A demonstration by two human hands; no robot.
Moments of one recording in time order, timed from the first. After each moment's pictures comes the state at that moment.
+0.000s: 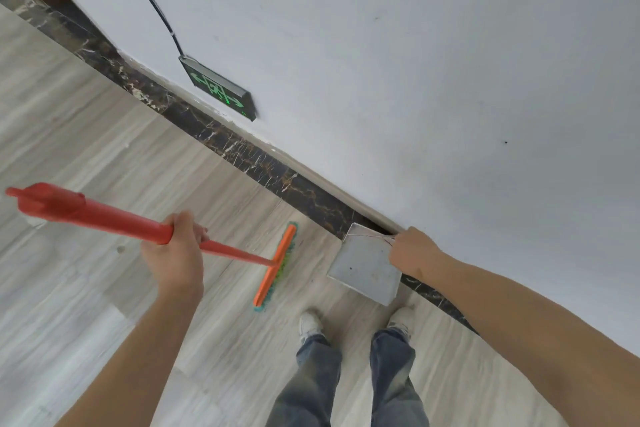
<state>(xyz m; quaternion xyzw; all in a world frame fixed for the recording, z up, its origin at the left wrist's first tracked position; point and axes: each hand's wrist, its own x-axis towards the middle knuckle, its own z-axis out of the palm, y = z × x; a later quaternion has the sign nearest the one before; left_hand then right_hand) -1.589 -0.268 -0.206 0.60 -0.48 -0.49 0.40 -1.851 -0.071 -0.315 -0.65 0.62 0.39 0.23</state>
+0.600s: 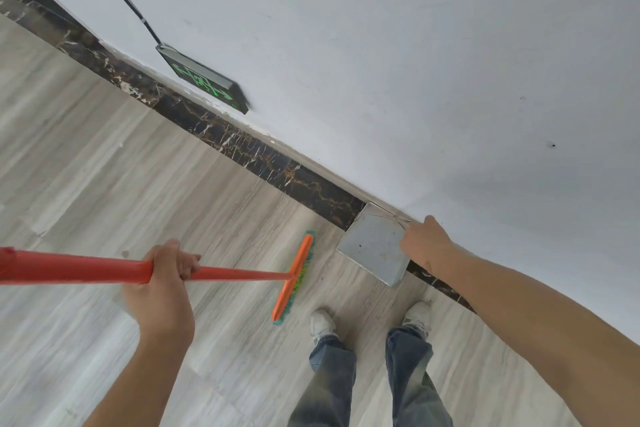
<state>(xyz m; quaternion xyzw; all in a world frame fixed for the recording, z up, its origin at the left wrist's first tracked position) -1.614 -0.289 -0.242 0.61 -0.49 -0.51 0.36 -1.911 -0.108 -0.383 -0.58 0.66 0.39 0.27</state>
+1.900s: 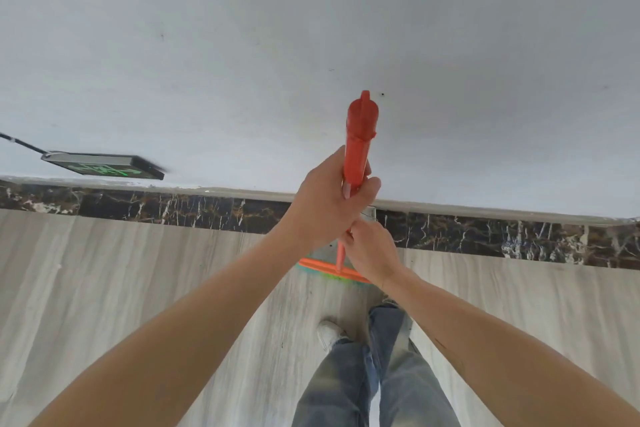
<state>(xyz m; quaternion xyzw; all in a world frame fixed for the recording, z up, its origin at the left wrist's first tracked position) -1.857 -0.153 -0.217 0.08 -0.87 -0.49 -0.06 -1.848 -0.038 -0.331 -0.15 0.90 -0.30 0.26</state>
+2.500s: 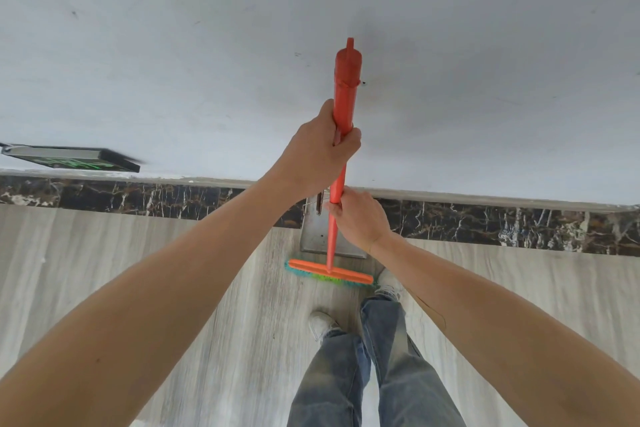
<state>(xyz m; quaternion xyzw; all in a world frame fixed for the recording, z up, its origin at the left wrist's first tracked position) -1.945 -0.156 -0.256 0.10 -0.89 -0.43 -0.11 -1.918 -0.045 -0.386 -0.16 0.90 -0.27 0.29</state>
